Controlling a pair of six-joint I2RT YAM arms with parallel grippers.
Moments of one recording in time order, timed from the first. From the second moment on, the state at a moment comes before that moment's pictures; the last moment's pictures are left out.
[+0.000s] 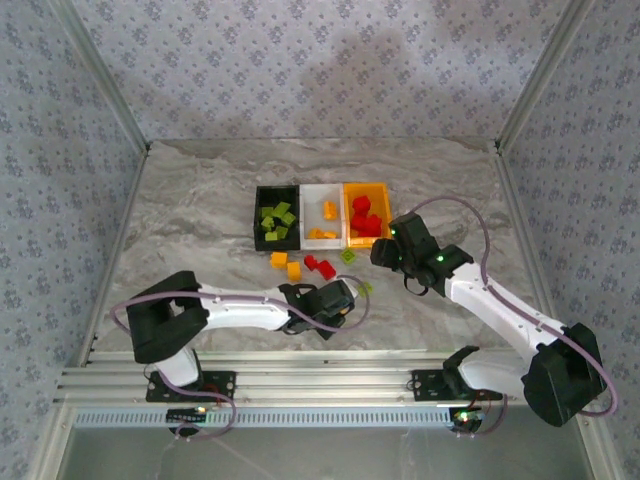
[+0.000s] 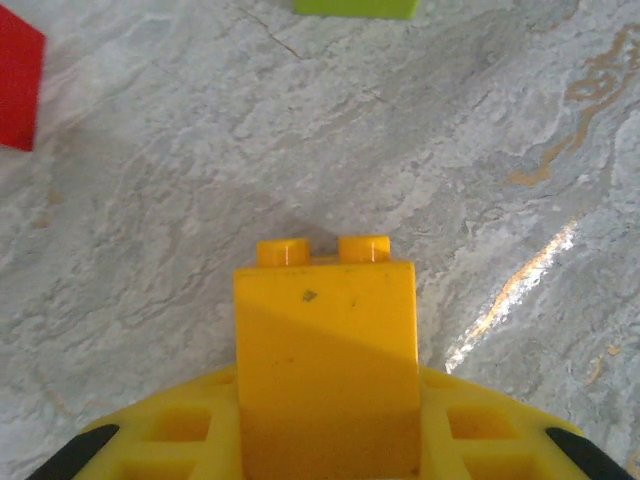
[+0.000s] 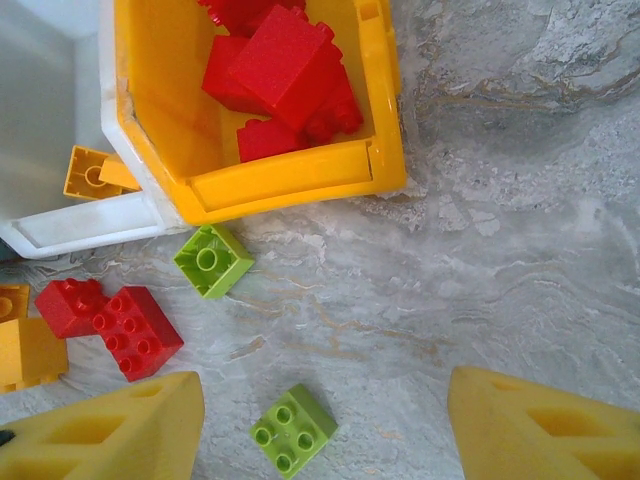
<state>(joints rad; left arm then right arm) -1.21 1.65 0.89 -0.33 -0.19 -0.35 0.56 1.16 0.82 -0.56 0.15 0.67</state>
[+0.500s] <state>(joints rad) -0.78 1.25 0.86 -0.35 -0.28 -0.43 0.56 1.15 0.81 -0.53 0.14 0.68</state>
